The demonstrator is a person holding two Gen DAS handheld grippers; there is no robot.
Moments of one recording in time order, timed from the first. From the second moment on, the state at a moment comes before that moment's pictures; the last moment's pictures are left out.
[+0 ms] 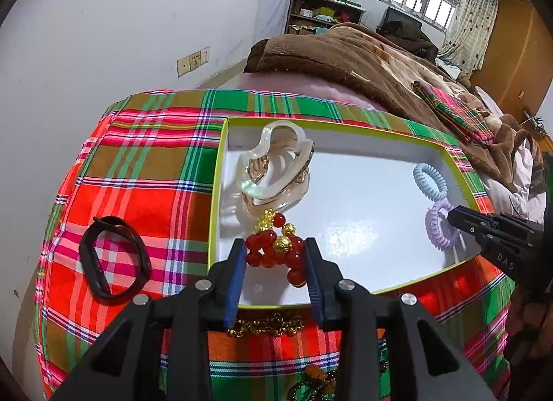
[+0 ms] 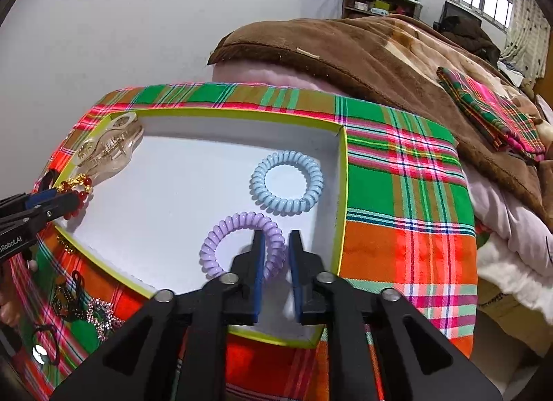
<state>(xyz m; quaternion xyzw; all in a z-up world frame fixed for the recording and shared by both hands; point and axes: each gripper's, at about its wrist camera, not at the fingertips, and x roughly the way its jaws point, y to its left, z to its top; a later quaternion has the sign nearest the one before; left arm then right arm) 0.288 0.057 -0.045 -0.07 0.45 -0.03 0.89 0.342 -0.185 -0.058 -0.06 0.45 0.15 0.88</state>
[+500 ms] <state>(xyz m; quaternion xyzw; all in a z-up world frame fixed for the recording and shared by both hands) 0.250 0.063 -0.013 -0.08 0.41 -0.03 0.91 0.290 -0.194 -0.019 -0.01 0.41 0.18 0.90</state>
